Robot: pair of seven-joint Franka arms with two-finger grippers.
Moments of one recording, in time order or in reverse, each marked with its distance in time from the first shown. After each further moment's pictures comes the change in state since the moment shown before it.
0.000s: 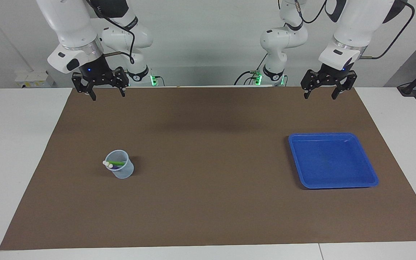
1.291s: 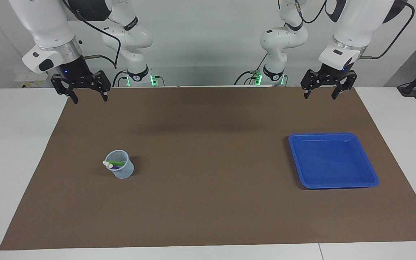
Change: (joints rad) left arm 0.000 0.000 0.000 0.000 0.000 0.000 0.000; right arm -0.012 0.000 -0.075 -0.007 -0.002 0.040 -0.015
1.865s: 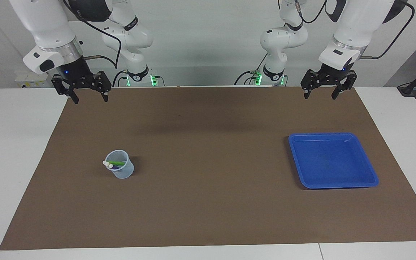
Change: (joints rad) left arm 0.000 0.000 0.000 0.000 0.000 0.000 0.000; right arm 0.000 0.000 0.000 -0.002 0.000 0.000 0.000
